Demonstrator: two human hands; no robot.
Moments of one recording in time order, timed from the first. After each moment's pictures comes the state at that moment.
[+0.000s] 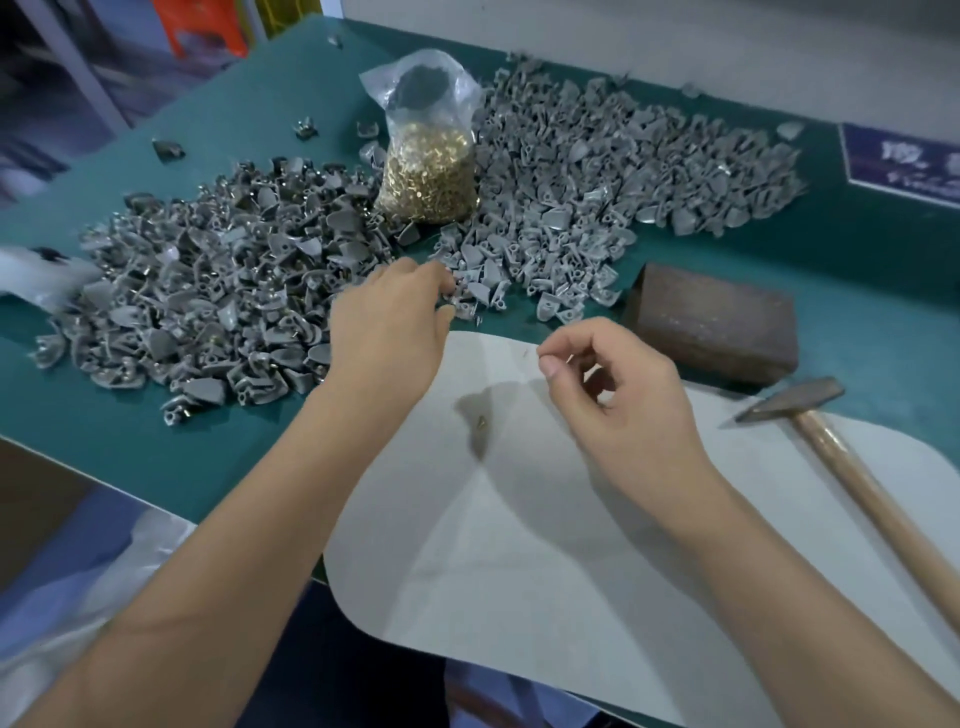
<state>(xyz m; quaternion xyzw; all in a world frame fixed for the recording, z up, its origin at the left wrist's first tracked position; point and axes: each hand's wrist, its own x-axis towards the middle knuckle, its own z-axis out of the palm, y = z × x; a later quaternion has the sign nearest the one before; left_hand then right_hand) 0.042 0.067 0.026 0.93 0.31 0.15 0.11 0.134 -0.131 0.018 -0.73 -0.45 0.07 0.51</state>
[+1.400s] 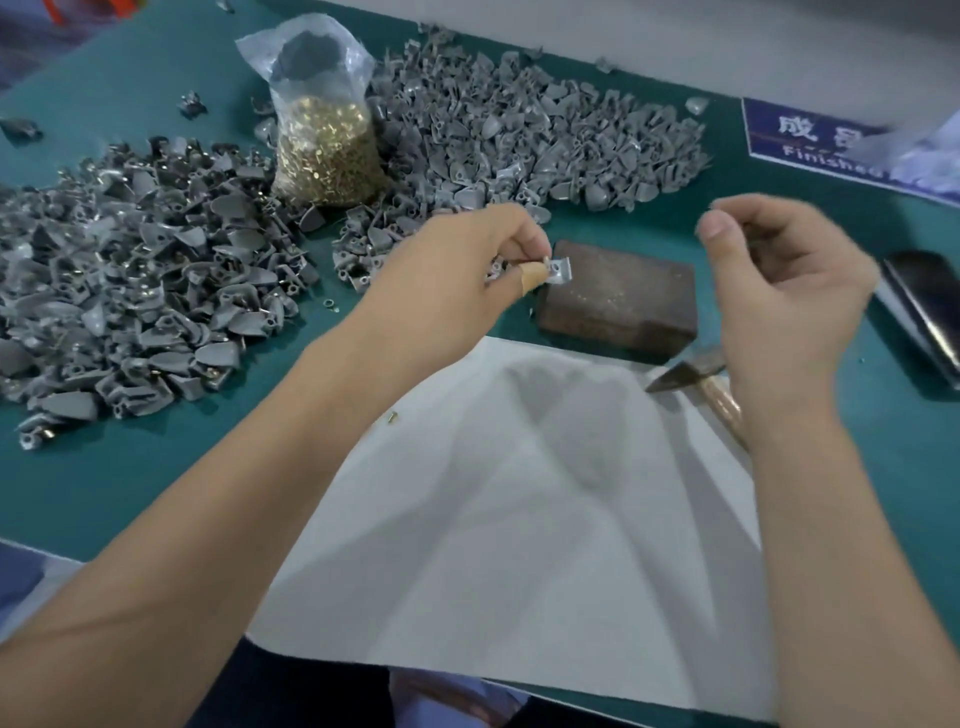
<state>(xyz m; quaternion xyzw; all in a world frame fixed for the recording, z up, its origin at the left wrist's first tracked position) 0.104 0.008 0.064 0.92 0.09 0.16 0.35 0.231 -0.199 0.061 -0.74 -0.25 -0.16 0.60</state>
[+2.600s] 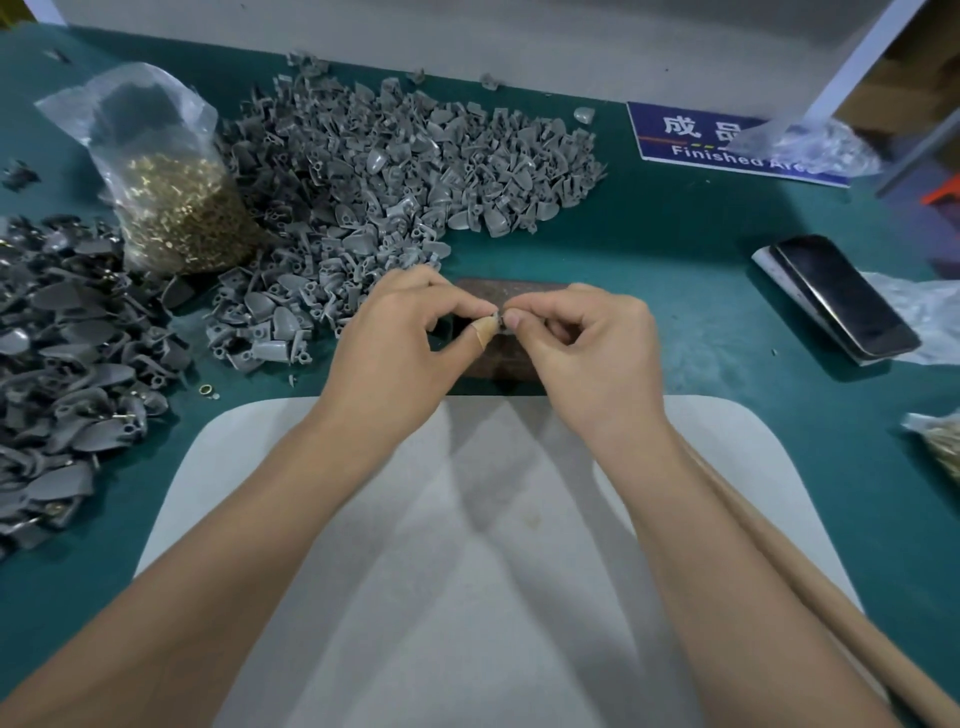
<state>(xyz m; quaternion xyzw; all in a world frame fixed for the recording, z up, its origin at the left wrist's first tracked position) 0.152 -0.014 0.023 0.88 0.05 0.25 0.39 0.222 -0.172 0.037 -0.86 -0.25 -0.07 0.44</state>
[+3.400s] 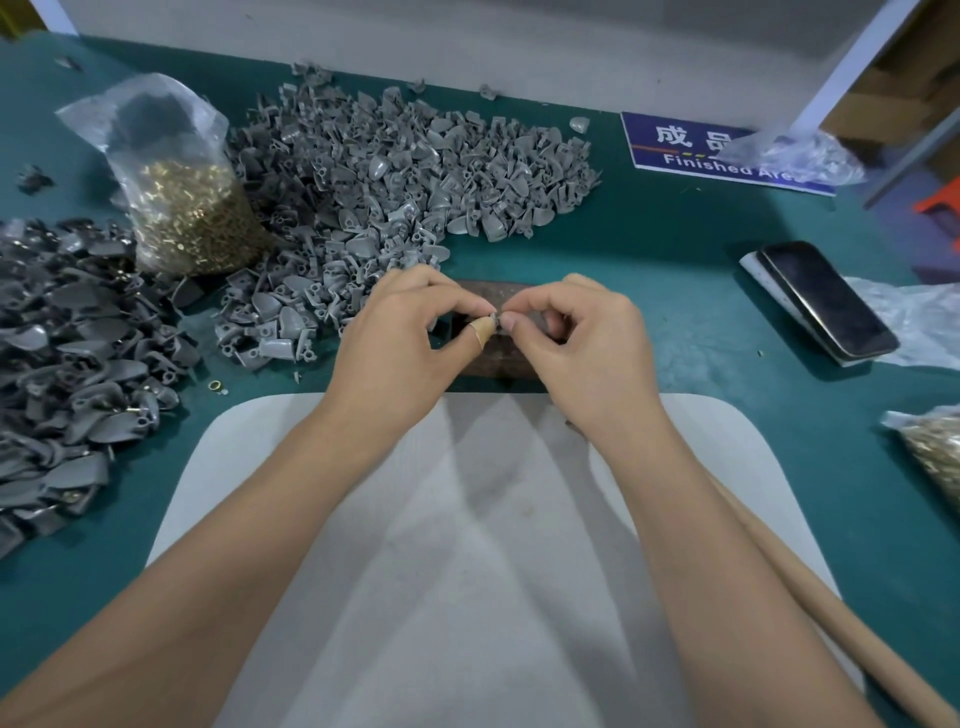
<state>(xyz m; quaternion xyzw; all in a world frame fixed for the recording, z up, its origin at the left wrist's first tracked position) 0.152 -0.017 0.023 0.88 0.05 0.25 0.39 0.221 -0.175 0.044 -0.87 -0.27 -0.06 0.41</state>
